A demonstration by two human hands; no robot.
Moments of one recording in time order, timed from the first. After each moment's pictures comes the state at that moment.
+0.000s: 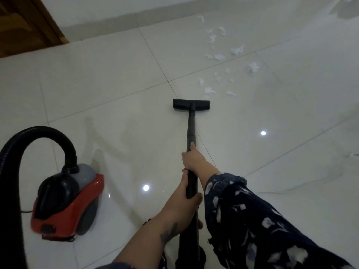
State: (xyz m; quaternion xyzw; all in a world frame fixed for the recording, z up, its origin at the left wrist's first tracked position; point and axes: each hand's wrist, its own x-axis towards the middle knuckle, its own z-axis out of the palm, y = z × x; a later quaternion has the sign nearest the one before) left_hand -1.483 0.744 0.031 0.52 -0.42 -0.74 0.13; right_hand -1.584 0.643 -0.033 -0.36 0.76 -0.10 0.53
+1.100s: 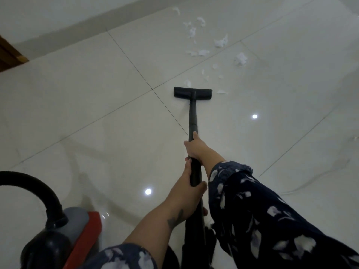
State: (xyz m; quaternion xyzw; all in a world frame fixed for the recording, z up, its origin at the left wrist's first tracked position) left_hand -1.503 0.591 -0.012 0.48 -0.47 -0.74 0.10; right_hand -1.617 0.502 -0.069 -0.27 0.77 -0.16 0.55
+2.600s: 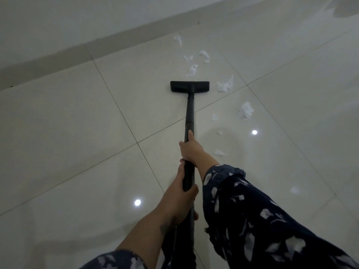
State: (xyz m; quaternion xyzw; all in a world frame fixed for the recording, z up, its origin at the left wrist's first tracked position) left_hand -1.668 0.234 -0.029 0.51 -0.45 -0.72 0.14; right_hand -1.776 0.133 -0.075 -0.37 0.79 0.01 0.49
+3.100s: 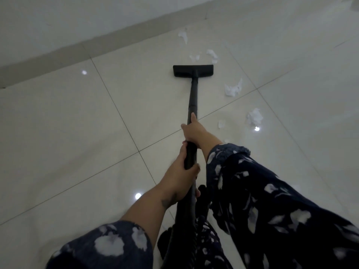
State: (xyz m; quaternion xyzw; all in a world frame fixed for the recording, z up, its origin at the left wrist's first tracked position) left_hand -1.682 0.107 -0.031 0.50 -0.42 -0.75 0.13; right_hand -1.791 0.008 -0.081 -0.38 0.77 -0.03 0.50
